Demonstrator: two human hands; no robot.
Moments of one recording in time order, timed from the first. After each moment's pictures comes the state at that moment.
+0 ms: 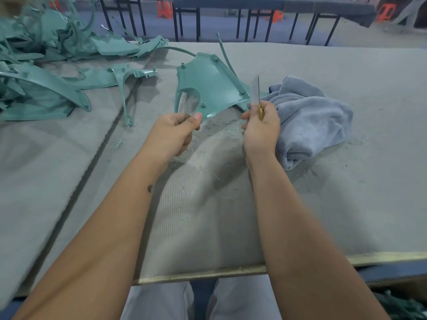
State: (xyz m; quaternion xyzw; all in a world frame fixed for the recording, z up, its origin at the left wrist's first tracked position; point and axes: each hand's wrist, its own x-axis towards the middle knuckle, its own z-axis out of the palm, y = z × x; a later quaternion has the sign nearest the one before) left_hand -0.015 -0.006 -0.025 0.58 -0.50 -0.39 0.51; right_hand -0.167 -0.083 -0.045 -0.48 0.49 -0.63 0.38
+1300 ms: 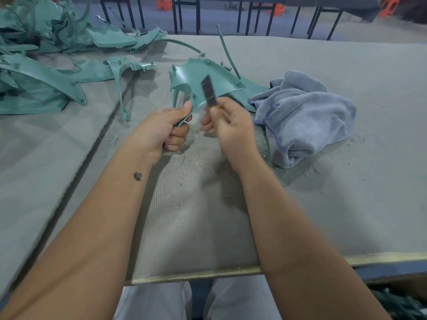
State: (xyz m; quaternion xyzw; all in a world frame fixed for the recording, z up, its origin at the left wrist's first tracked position) left_hand -0.003 -0.014 -0.021 0.53 -0.41 -0.54 0.51; right_hand -0.146 -0.059 -0.046 -0.66 0.34 -0.51 0.43
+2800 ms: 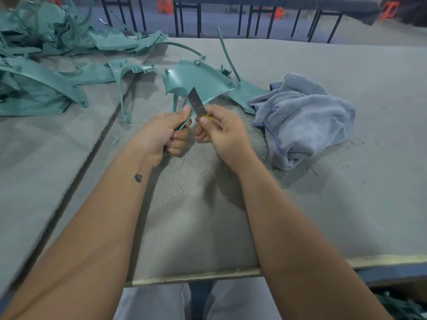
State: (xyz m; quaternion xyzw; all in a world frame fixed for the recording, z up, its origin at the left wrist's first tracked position) left_hand -0.004 -0.016 -0.025 0.50 -0.40 -0.57 0.52; right_hand -0.141 -0.064 -0.054 -0.70 0.29 -0.46 0.46
